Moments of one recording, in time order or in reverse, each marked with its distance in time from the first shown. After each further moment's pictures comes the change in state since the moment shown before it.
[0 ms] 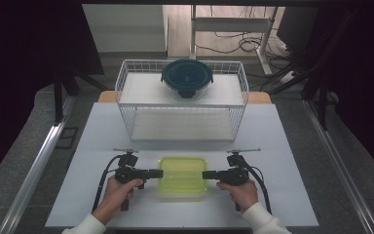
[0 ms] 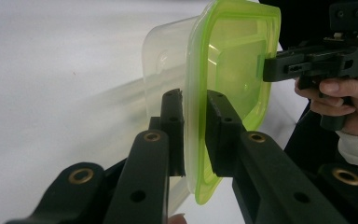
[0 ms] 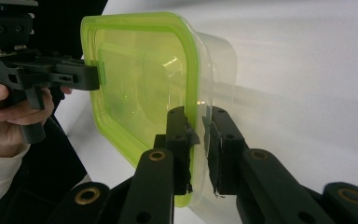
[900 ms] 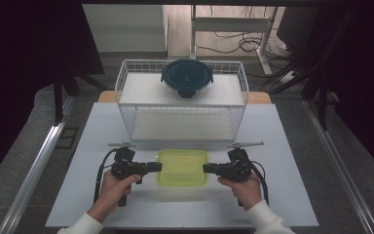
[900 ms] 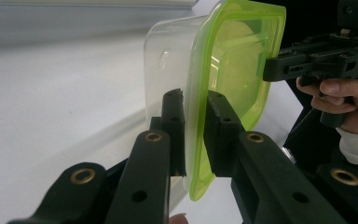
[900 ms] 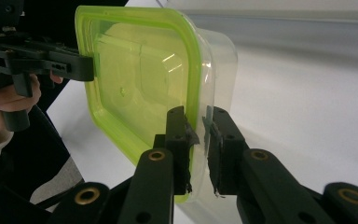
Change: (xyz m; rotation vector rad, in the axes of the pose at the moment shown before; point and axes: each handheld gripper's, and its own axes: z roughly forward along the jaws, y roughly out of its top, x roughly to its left) left arm -0.023 0.015 -0.020 -0.068 0.017 0.082; right arm 0.029 0.015 -0.020 -0.063 -0.046 -0.171
